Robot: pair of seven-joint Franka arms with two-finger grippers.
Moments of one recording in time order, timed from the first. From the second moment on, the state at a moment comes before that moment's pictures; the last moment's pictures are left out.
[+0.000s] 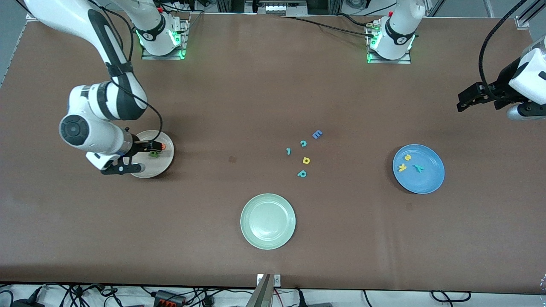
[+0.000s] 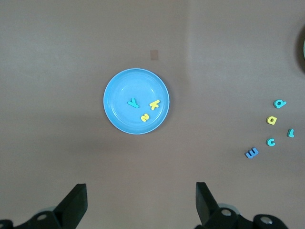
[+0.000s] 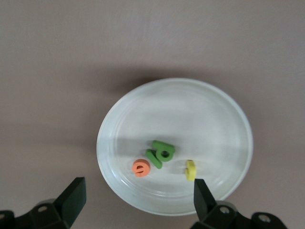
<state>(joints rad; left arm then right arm) -0.02 0.00 -0.01 -1.61 0.00 1.57 -0.11 0.12 0.37 -0.01 -1.90 0.02 2.10 0.03</state>
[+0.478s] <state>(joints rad) -0.02 0.00 -0.01 -1.61 0.00 1.57 -0.11 0.07 0.37 -0.03 -1.69 0.02 1.92 0.03</state>
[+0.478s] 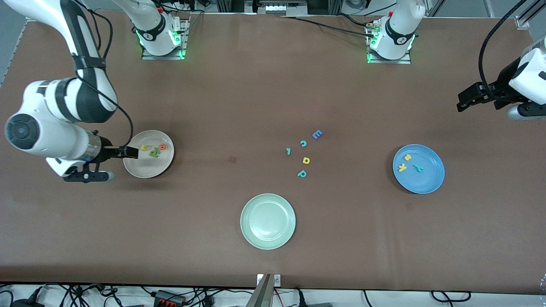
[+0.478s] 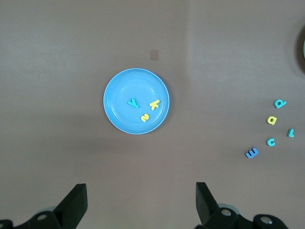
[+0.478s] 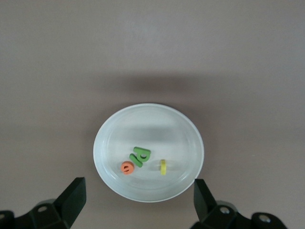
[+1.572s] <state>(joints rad) -0.02 0.00 -0.01 -1.61 0.00 1.57 -0.11 0.04 0.23 -0.13 -1.49 0.01 1.77 -0.06</state>
